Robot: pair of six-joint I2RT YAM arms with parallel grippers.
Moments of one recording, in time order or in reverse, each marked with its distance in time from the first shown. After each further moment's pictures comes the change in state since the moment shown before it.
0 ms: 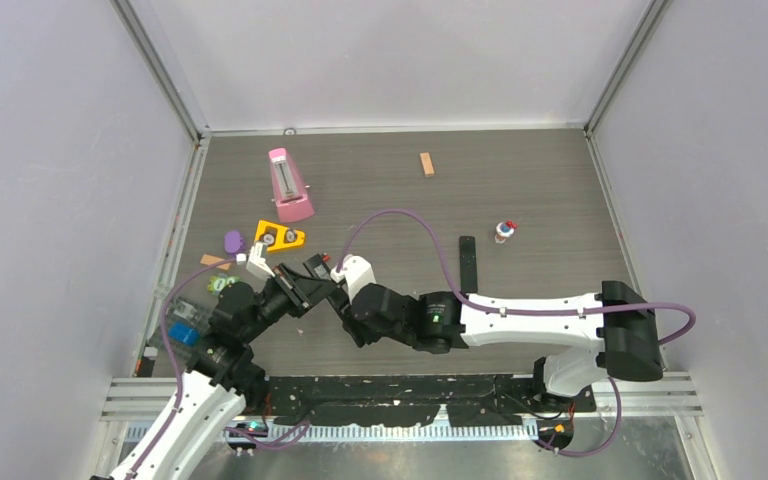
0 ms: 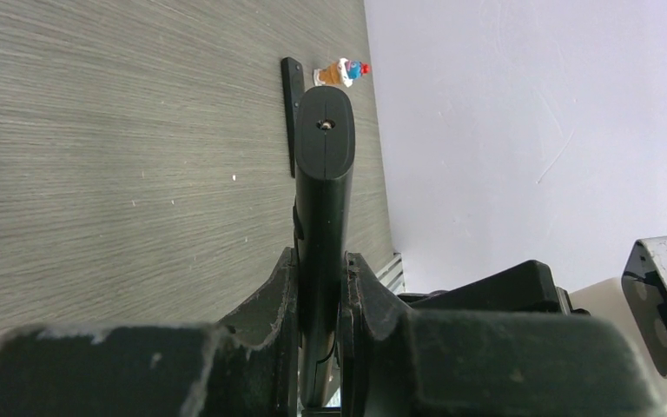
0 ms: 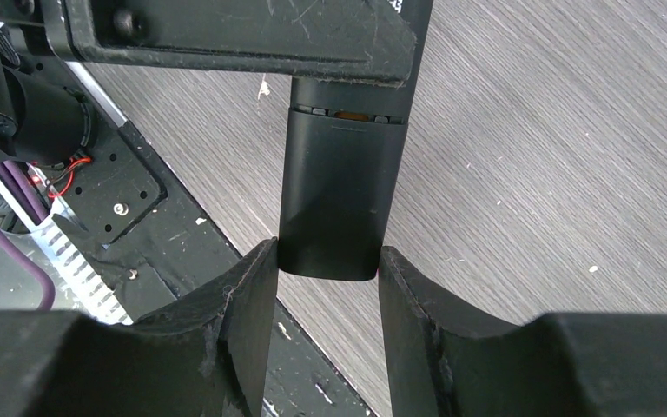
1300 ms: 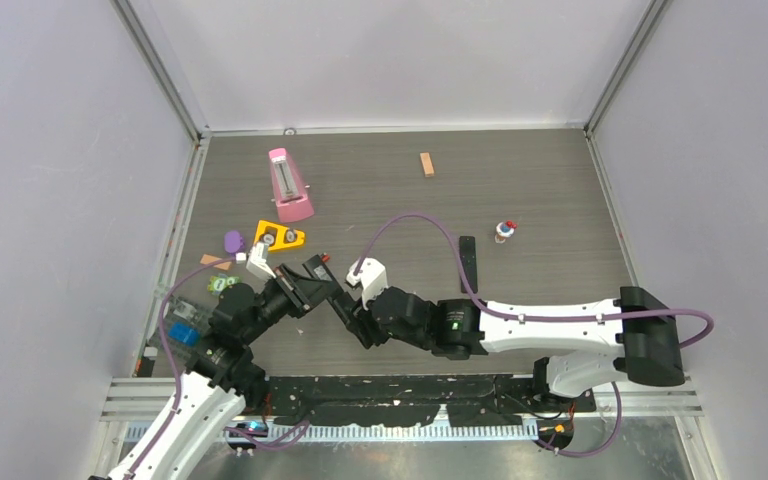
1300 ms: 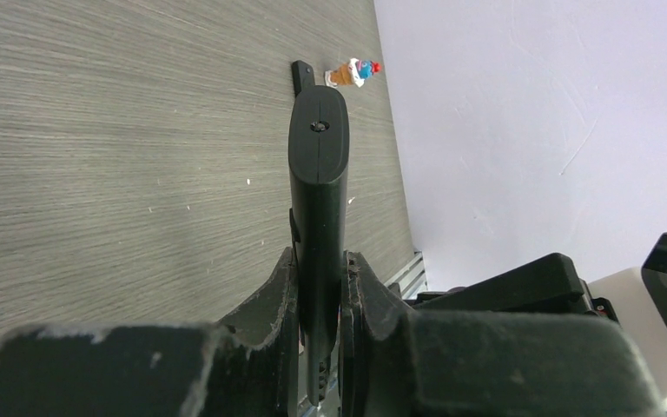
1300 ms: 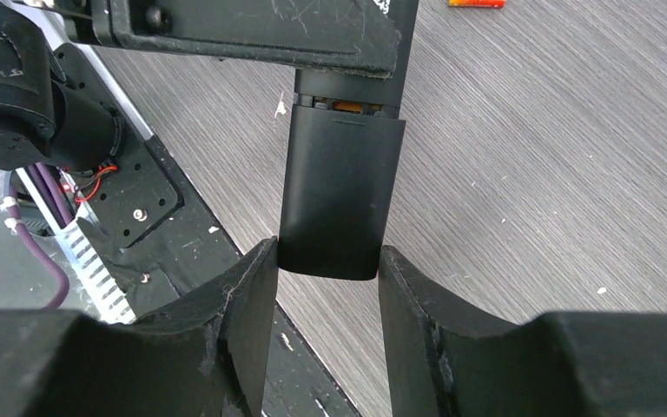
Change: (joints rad) left arm -0.011 -0.010 0.006 -0.020 -0.029 0.070; right arm 0.000 -0.113 -0.149 0.167 -0.014 -0.032
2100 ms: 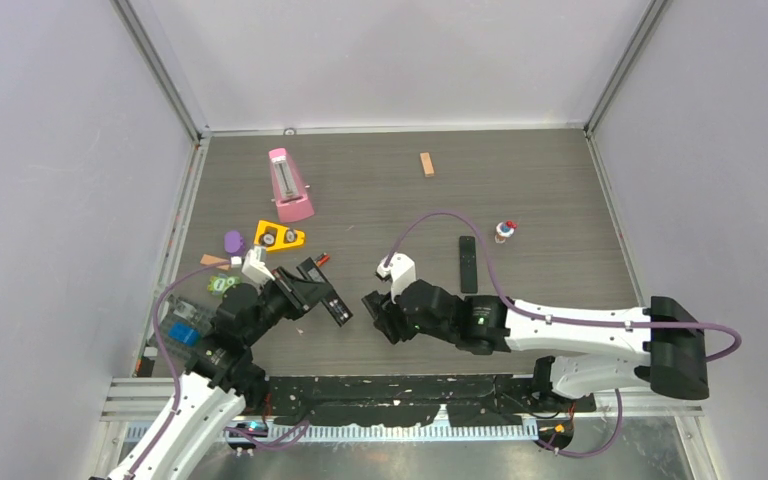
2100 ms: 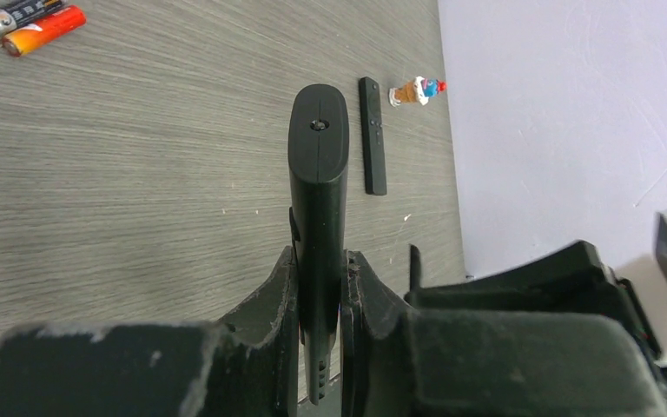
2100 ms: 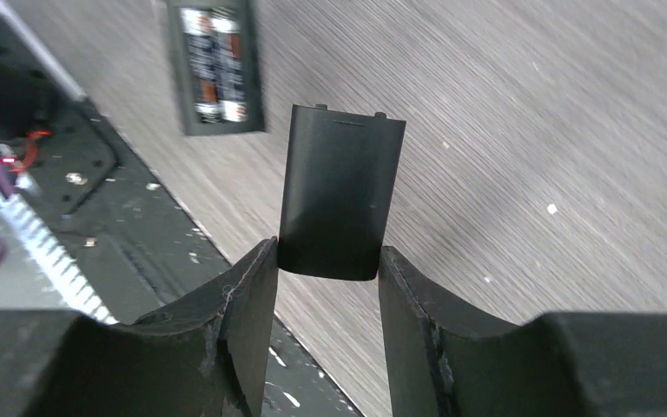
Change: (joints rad) left arm 0.000 -0.007 0.000 -0.101 -0.110 0.066; right arm -0.125 -0.111 -0.132 -0.109 -0.063 0.056
